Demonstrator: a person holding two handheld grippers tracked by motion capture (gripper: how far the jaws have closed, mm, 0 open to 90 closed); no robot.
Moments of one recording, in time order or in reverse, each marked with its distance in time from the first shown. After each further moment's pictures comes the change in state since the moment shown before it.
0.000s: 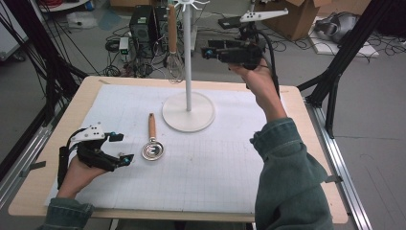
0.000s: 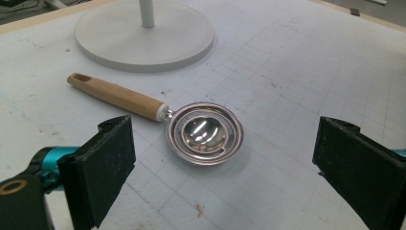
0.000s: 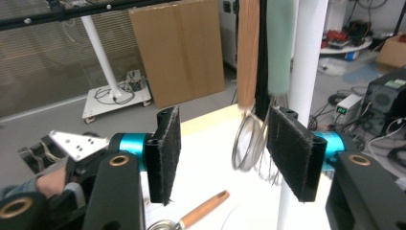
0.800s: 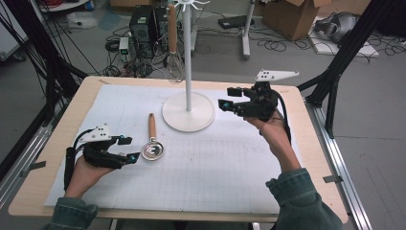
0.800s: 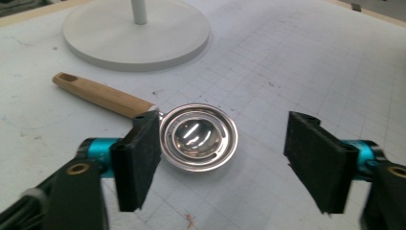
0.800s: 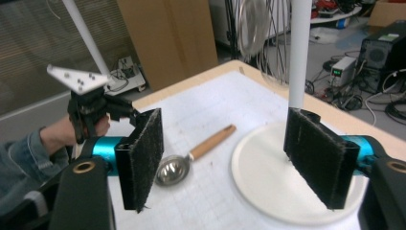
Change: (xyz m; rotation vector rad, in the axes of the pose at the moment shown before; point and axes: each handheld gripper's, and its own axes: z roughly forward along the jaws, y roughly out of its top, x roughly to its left) left arm -0.007 0.002 0.014 0.014 -0.008 0.000; right arm 0.021 -0.118 -0.036 0.038 -0.053 0.073
